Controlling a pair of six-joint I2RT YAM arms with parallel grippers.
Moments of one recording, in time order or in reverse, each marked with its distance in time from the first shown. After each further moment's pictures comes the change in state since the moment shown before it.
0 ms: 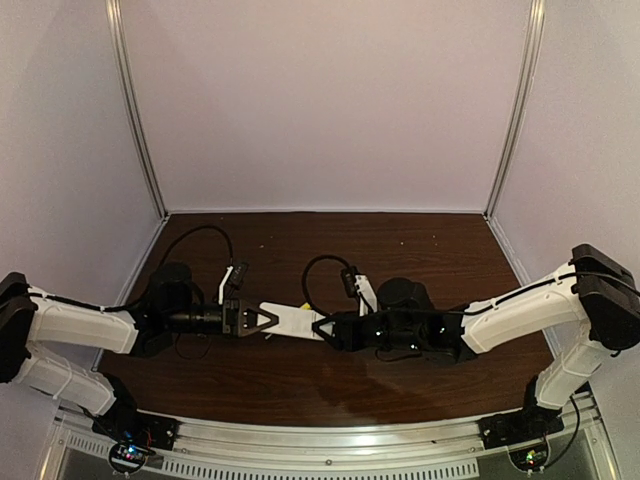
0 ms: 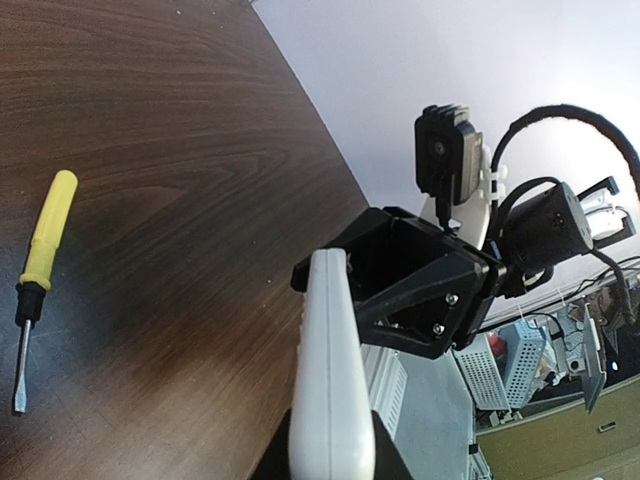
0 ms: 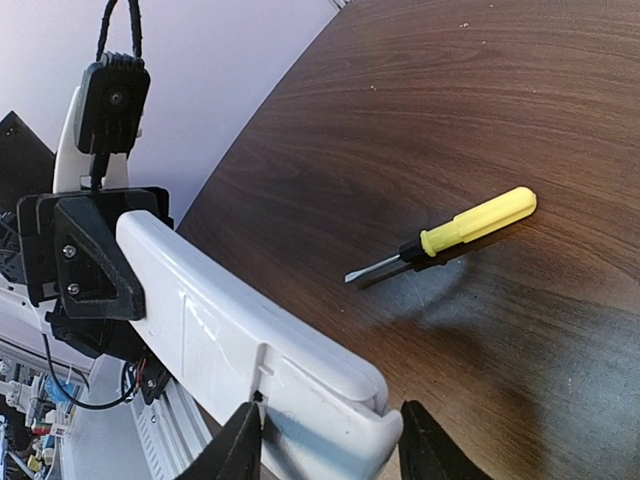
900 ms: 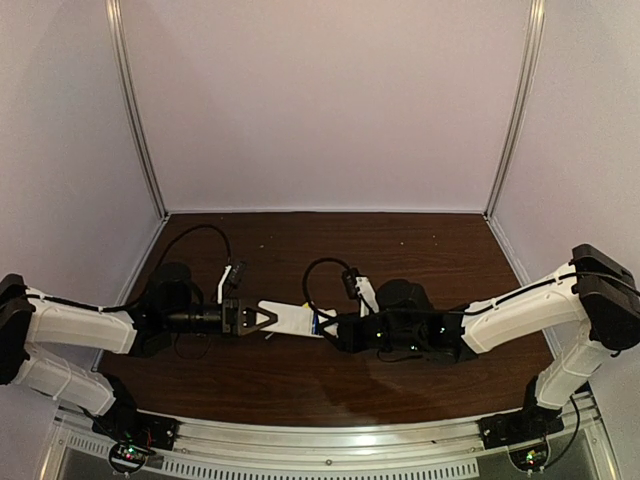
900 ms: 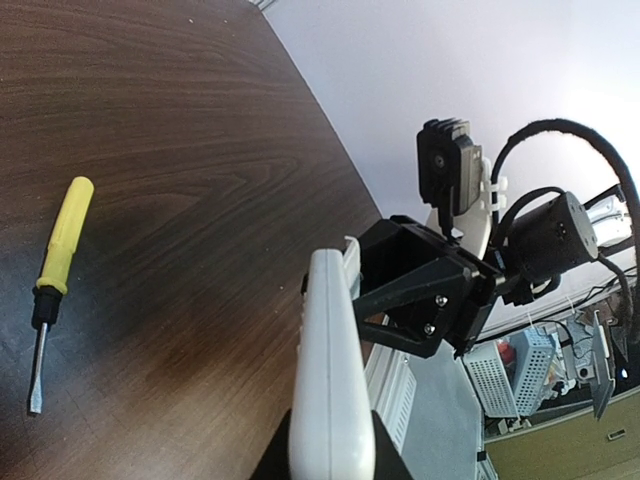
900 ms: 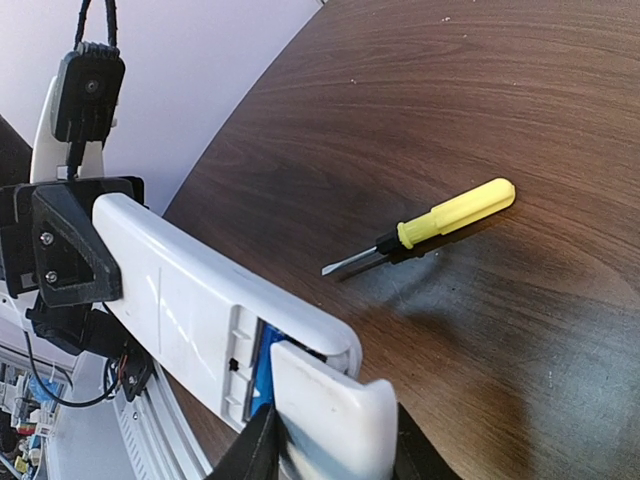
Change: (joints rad) left arm 0.000 -0.015 0.000 -0.030 -0.032 0.021; right arm 0.001 -0.001 0.000 -0.043 0.028 -0.014
